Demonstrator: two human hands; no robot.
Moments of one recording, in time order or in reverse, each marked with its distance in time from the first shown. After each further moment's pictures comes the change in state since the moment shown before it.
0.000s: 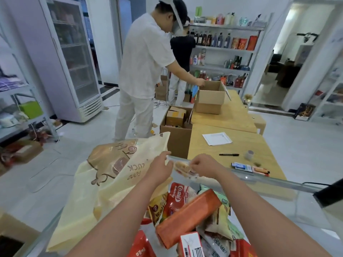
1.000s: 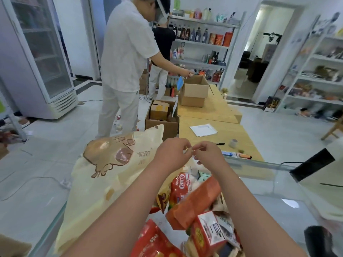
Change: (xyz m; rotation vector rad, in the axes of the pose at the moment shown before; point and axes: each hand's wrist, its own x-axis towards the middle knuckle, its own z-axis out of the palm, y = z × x) left_hand -0.031 0.043 -0.038 0.347 -0.017 0.455; right_hand -0.063 -0.067 0.012 0.539 0.465 0.211
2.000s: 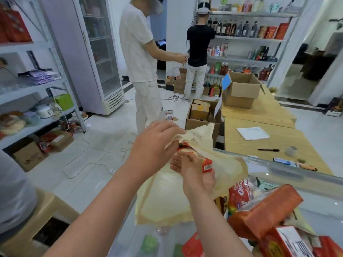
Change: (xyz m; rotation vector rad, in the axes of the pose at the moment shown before) left_hand -0.109 -0.119 -0.142 0.266 0.469 0.195; right_hand -0.064 -0.076 0.215 0.862 -0.119 0.282
